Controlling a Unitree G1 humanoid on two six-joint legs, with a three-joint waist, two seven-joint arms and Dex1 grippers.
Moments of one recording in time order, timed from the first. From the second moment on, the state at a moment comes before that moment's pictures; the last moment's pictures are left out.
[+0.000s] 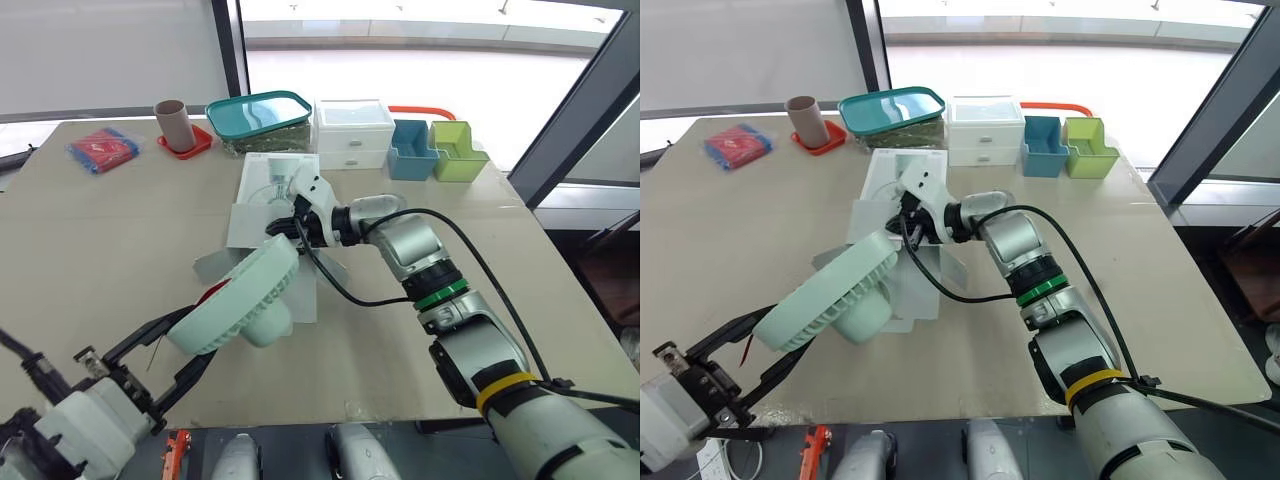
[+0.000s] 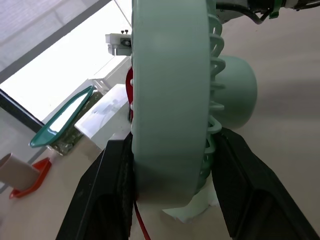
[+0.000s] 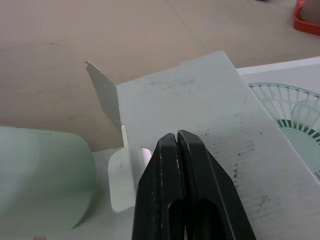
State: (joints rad) left arm 0.87 0.63 0.46 -1.01 -0.34 -0.21 -0.51; right arm -1.08 -0.18 0.31 0.54 0.11 0.43 0.99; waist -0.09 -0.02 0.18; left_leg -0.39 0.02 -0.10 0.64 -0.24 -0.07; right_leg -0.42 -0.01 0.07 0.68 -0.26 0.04
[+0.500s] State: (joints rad) left arm 0.94 0.43 0.61 -0.94 -0.57 -0.17 -0.54; right arm -1.12 -0.13 0.31 0.66 0.07 0.33 1.04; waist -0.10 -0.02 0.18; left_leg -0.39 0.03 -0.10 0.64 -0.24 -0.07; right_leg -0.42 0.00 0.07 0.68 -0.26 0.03
